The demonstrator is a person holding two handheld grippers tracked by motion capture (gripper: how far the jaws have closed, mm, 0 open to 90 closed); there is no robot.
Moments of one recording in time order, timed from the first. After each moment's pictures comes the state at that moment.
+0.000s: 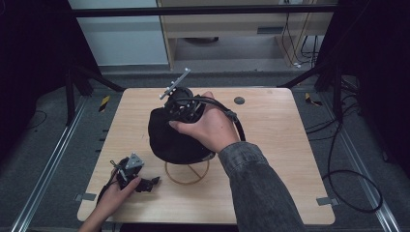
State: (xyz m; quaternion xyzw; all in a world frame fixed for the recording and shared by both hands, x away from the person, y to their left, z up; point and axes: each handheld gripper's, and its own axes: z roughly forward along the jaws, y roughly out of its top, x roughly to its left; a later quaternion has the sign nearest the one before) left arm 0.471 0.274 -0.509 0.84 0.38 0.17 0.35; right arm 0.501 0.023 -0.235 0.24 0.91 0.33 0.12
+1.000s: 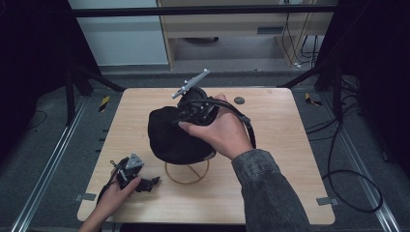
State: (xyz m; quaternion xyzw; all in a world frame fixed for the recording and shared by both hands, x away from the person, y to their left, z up) left arm 0.471 0.274 -0.508 0.84 0.38 0.17 0.35; right arm 0.487 -0.004 -0.228 0.25 0.89 0.37 0.12
